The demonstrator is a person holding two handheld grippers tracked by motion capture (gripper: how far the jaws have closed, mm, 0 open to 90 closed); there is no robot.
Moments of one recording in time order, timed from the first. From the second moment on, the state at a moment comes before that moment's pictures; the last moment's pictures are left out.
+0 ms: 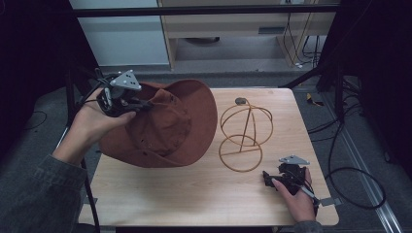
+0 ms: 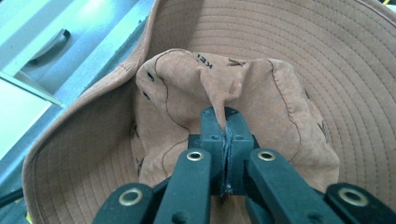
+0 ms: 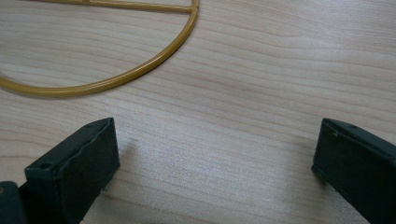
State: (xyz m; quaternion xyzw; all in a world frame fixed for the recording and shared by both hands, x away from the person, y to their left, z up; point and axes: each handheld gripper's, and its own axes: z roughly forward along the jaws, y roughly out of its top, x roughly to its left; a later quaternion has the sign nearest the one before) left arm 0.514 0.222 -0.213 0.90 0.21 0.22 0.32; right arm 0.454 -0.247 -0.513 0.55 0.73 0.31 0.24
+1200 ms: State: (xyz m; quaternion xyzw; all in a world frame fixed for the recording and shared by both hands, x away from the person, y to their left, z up) left arm 0.542 0.114 -0.172 0.91 0.14 0.22 0.32; right arm 0.454 -0.247 -0.513 0.55 0.73 0.31 0.24
